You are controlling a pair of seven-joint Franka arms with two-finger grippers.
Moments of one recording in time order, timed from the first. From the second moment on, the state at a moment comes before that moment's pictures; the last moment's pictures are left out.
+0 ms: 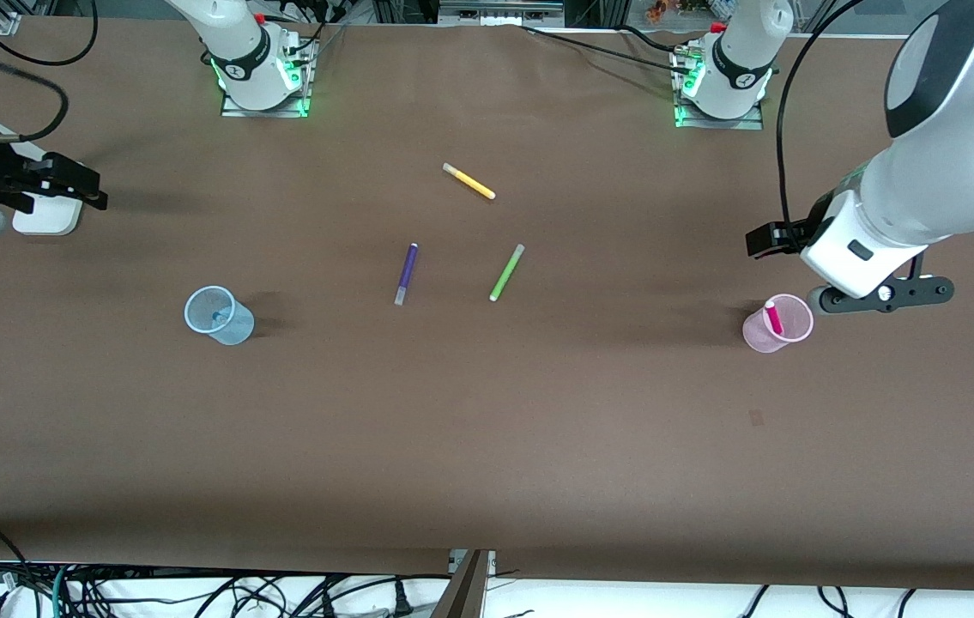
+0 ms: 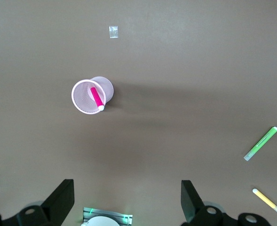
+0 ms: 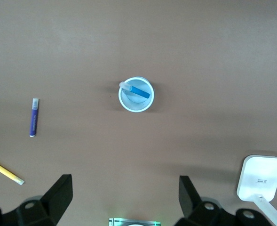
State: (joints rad) left arm -0.08 0.38 -0.20 -1.14 0.08 1.27 -0.35; right arm 0.04 0.06 -0.04 -1.55 0.03 1.49 -0.04
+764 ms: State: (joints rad) left arm 0.00 0.02 -0.16 -1.65 0.03 1.68 -0.15; right arm 0.04 0.06 -0.04 -1.54 0.03 1.49 -0.04
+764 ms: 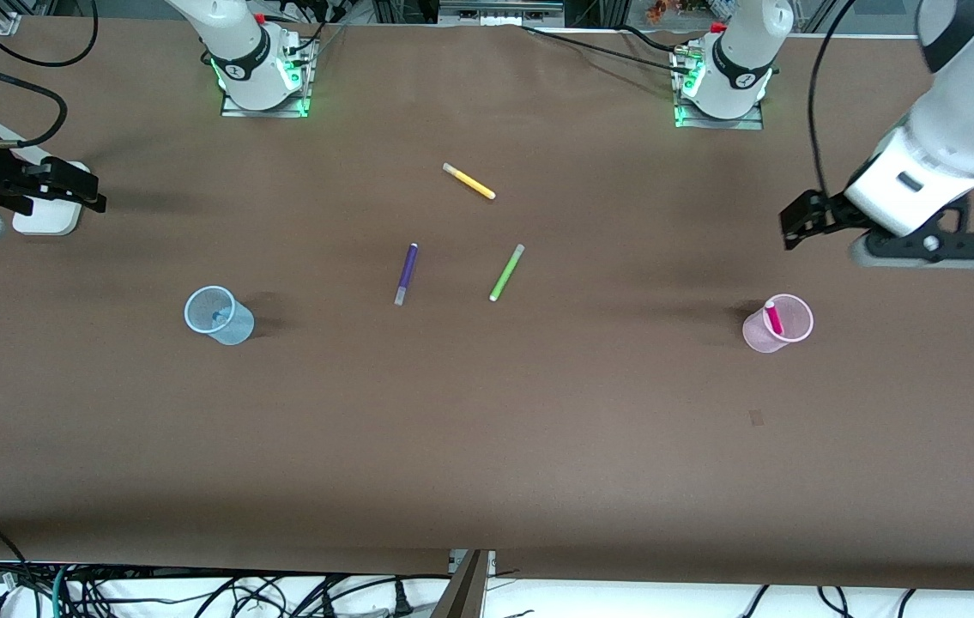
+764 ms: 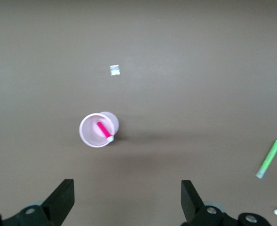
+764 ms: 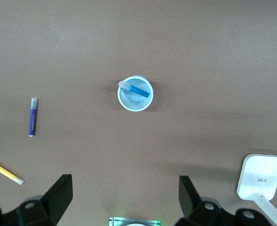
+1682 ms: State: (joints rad) left arm 0.00 -0.05 -0.13 -1.70 0.03 1.60 -0.14; right arm 0.04 0.07 -0.04 -1.54 0.02 1.49 -0.04
